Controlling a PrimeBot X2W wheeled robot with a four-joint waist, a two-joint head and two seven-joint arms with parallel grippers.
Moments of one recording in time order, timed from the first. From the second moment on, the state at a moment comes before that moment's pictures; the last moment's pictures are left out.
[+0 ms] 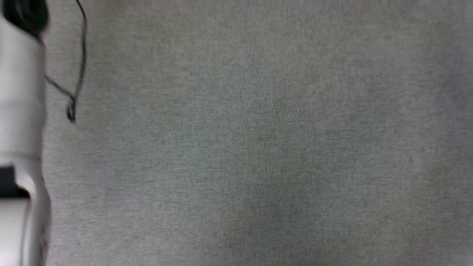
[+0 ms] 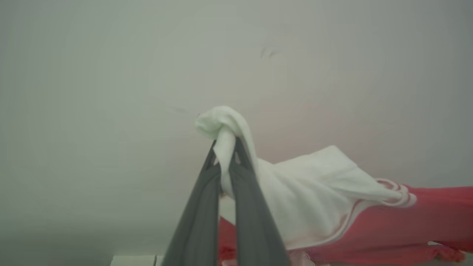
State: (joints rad) left arm -1.35 0.34 -0.20 0.86 -0.54 -0.11 -0.26; right arm -1.30 -0.40 0.34 0.68 0.48 0.13 0.14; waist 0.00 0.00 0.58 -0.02
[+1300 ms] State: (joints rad) left arm 0.28 0.44 -0.07 -0.29 -0.67 0.25 0.21; right arm 0.25 -0.19 -0.17 -0.24 0.47 0.13 0.64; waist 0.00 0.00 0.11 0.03
